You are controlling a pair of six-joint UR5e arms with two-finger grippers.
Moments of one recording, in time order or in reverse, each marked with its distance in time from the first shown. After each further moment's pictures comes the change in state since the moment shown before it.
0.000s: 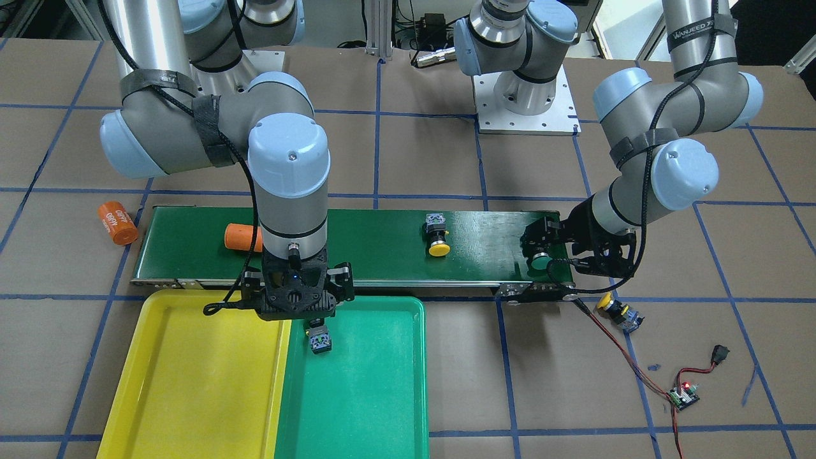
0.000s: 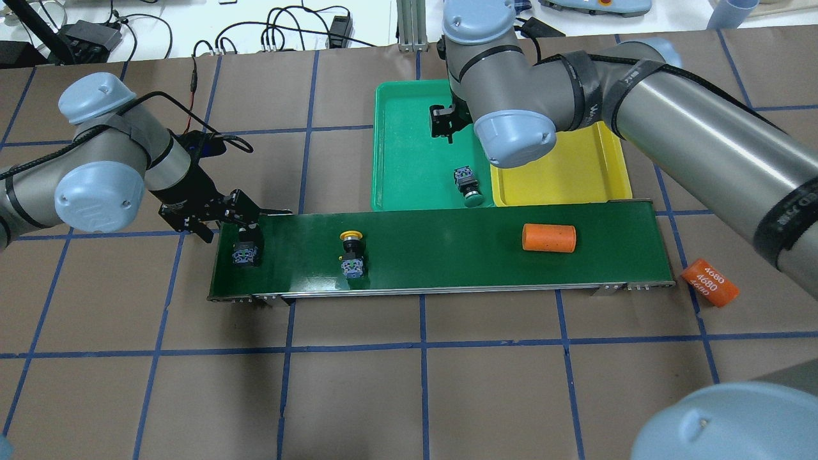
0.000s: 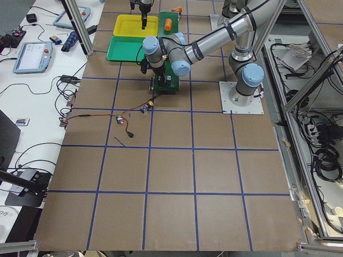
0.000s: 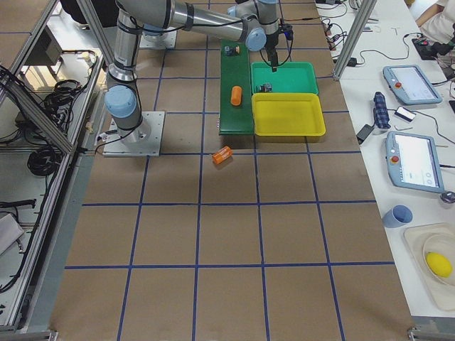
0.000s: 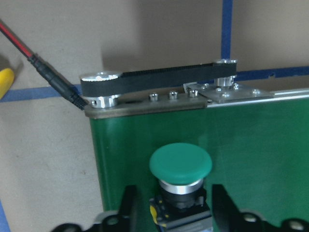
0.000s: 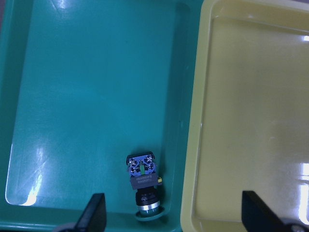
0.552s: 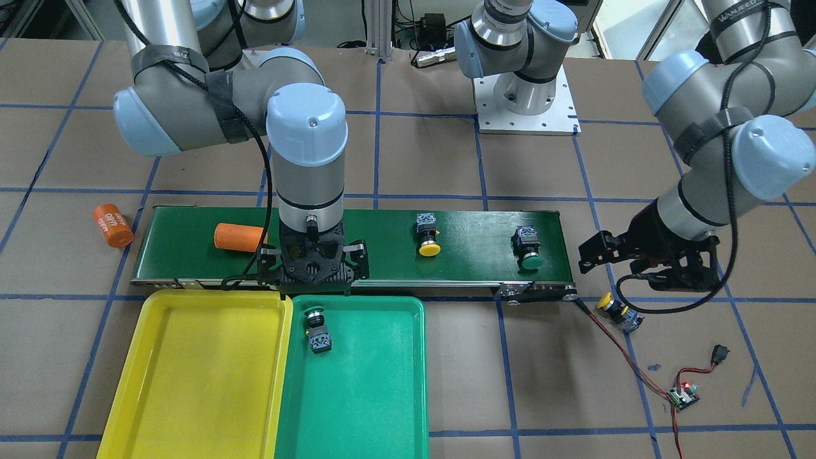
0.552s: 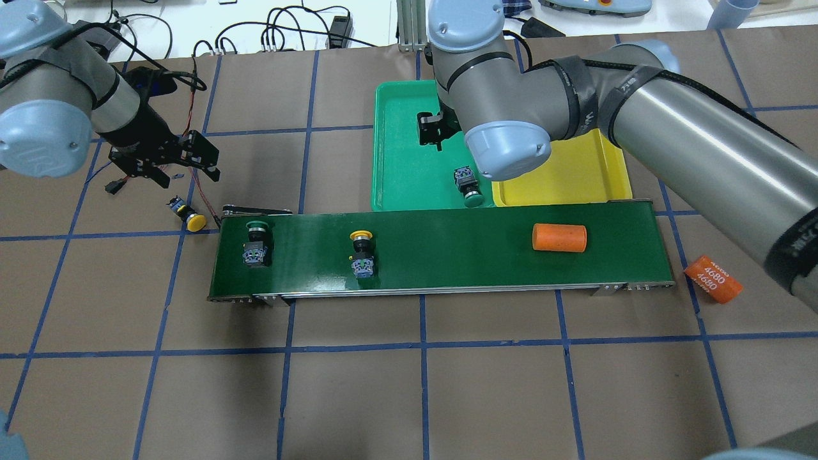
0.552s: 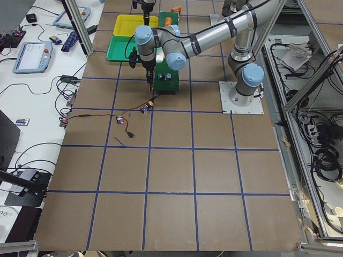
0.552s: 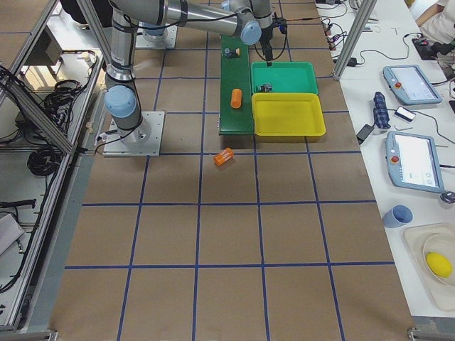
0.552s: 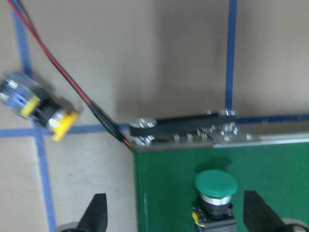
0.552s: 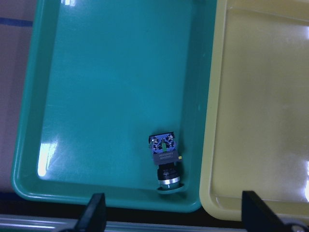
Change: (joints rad) left arm 0.076 -0.037 0.220 -0.037 0.038 -0.010; right arm 0.055 -0.058 0.034 0.021 0.004 0.060
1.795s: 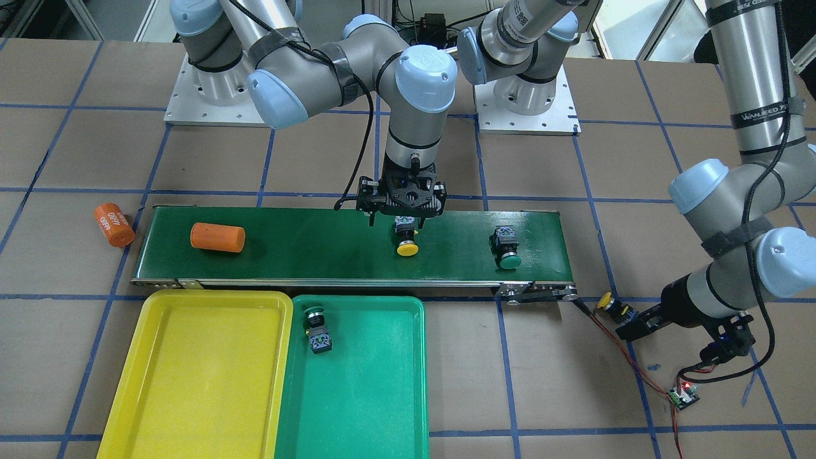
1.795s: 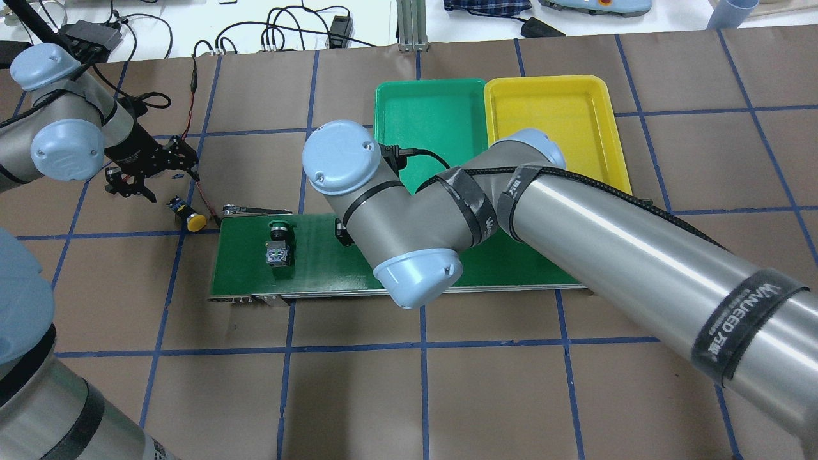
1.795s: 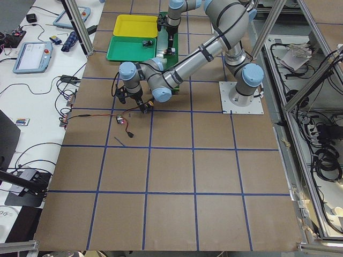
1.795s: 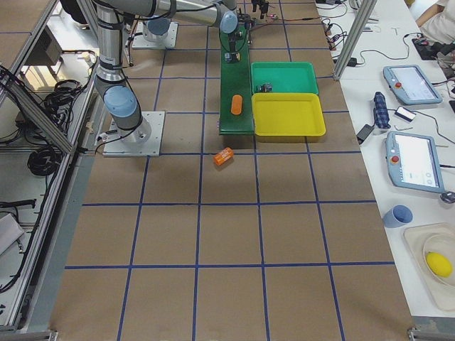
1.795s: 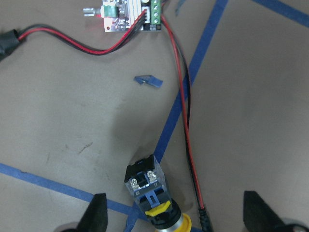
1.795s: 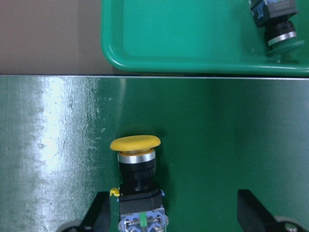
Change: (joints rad) left arm 0.088 -0.274 0.032 0.185 0.033 -0.333; right arm 0.261 -0.012 0.154 0.015 -0.008 0.369
